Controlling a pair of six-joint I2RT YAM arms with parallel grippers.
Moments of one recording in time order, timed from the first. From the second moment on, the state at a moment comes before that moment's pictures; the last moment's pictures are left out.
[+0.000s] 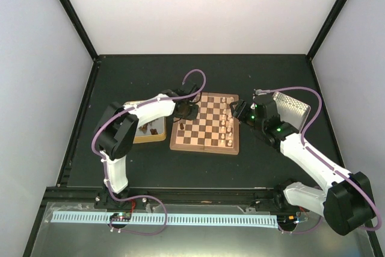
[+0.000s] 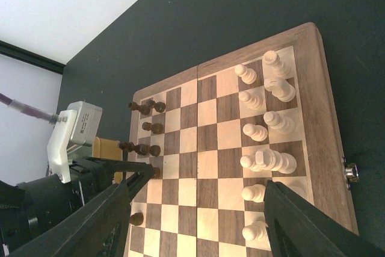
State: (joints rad) left arm -0.64 1.90 1.32 -0.56 -0.08 -0.42; right arm 0.46 1.11 0.69 -0.14 -0.06 0.84
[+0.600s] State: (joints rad) left arm -0.64 1.92 1.34 -0.60 -0.07 -0.42; right arm 0.46 1.11 0.69 -0.14 -0.06 0.84
